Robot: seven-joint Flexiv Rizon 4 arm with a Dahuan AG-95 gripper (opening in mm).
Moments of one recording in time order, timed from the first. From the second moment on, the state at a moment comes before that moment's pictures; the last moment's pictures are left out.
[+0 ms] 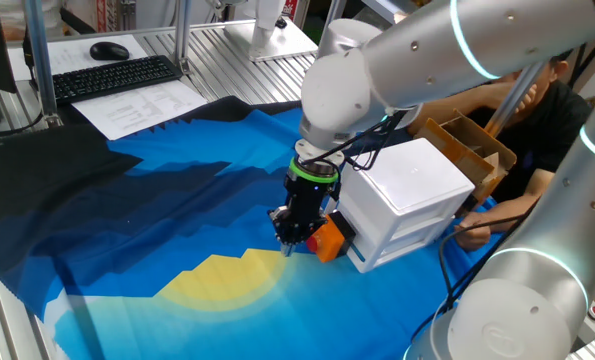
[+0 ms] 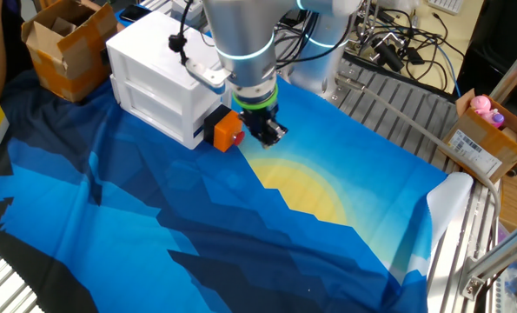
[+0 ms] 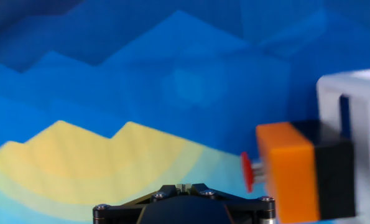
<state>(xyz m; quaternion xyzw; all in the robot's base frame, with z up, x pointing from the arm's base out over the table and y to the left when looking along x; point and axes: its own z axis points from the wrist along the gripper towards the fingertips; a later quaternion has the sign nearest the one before) 0.350 0.042 0.058 -0.13 -0.98 -0.09 0.11</state>
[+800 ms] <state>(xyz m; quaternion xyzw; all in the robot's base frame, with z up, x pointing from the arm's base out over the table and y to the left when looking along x) 0.344 0.054 0.071 -0.19 -0.97 -0.07 0.12</state>
